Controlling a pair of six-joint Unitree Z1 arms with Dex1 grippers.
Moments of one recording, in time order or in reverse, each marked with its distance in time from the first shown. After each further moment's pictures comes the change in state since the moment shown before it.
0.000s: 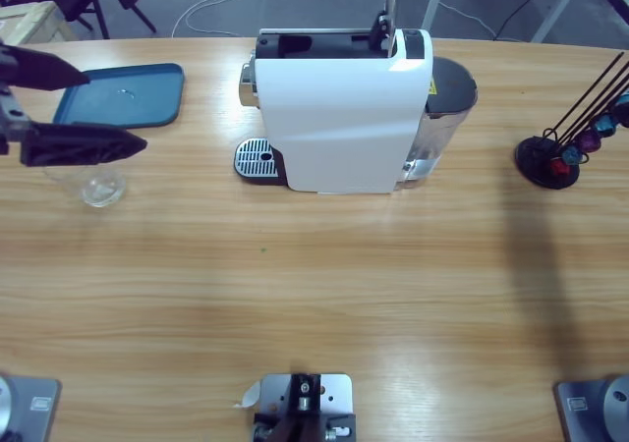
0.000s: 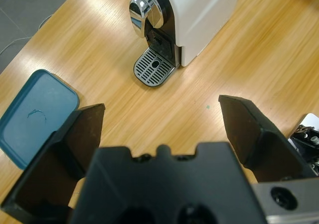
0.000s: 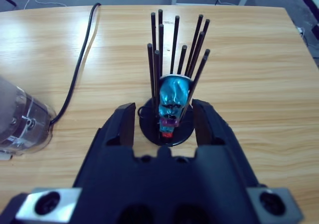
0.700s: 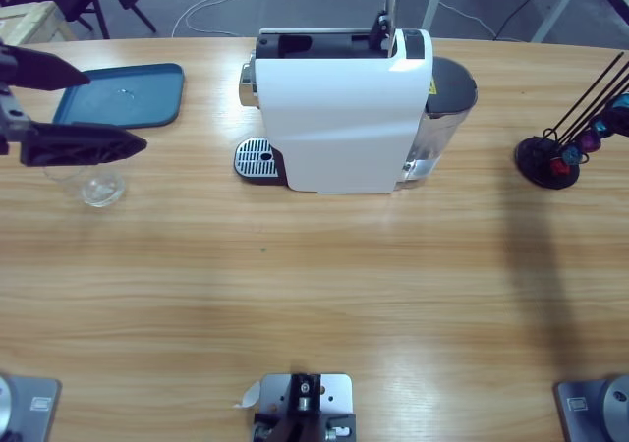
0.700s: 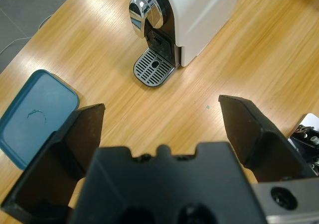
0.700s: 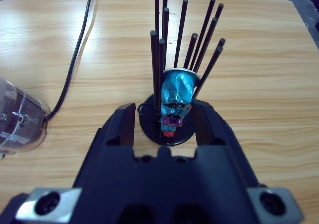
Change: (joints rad) arm 0 0.000 0.000 0.000 0.000 -0.001 0.000; arm 1 0.000 0.069 0.008 -0.043 0.007 -0.002
